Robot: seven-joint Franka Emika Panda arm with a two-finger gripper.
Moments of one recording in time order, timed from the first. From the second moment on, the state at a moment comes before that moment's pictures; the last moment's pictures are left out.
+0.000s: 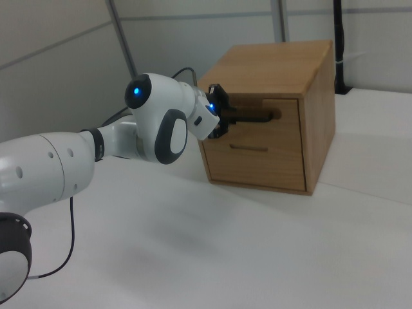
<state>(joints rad) -0.01 0.44 0.13 -1.53 -0.14 2.88 1.45</state>
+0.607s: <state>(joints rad) -0.01 0.44 0.13 -1.54 -0.18 2.88 1.45</state>
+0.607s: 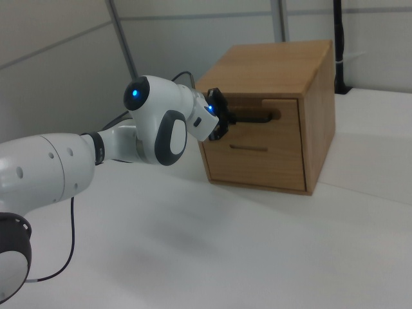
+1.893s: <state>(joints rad) -0.03 0.29 0.13 -1.52 -0.22 2.34 1.37</state>
